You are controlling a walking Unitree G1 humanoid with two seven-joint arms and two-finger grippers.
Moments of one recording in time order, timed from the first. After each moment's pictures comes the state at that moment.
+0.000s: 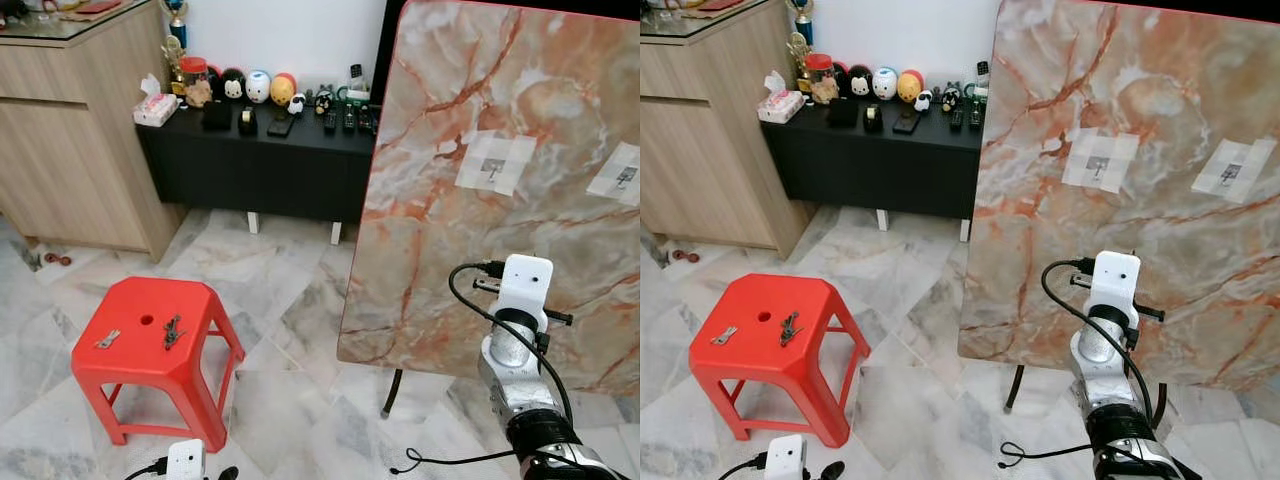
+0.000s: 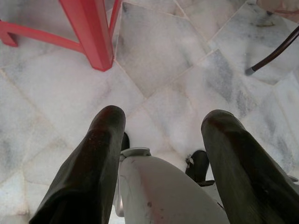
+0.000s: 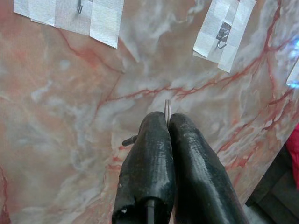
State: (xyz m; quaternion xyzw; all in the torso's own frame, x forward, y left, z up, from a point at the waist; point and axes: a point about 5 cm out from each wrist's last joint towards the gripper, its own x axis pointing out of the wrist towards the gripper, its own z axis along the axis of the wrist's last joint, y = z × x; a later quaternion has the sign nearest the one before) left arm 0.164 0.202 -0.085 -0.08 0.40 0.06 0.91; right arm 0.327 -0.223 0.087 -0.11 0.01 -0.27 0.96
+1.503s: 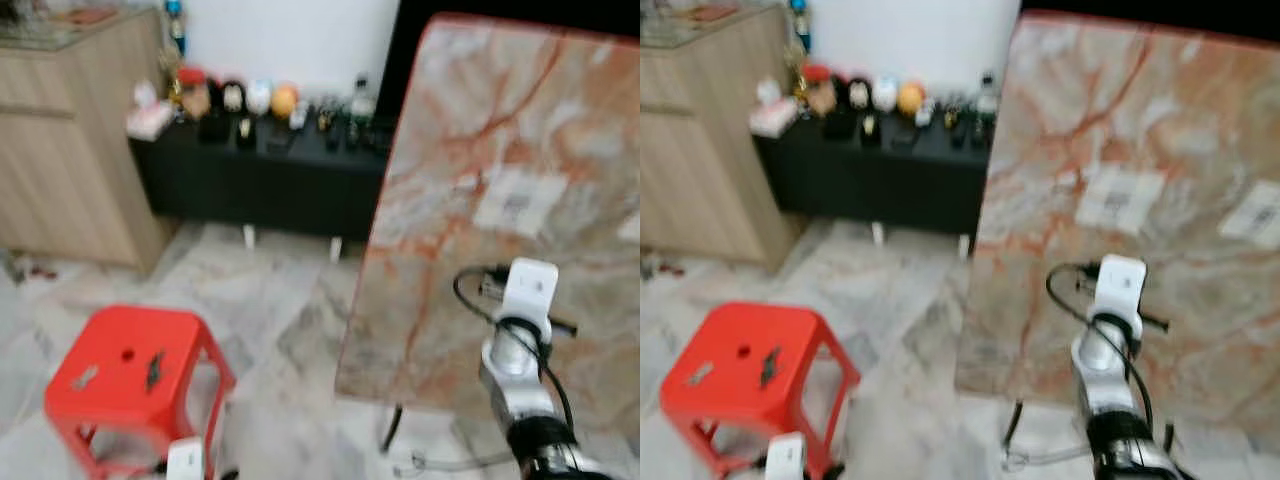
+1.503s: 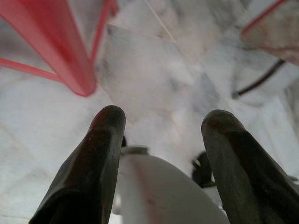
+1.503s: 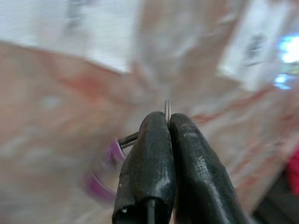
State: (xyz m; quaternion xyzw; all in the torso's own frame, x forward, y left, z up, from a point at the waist) left arm 0.161 0.200 -0.087 -0.09 0.40 0.05 0.91; right arm 0.321 -0.229 0.082 -0.11 0.01 -0.31 0.94
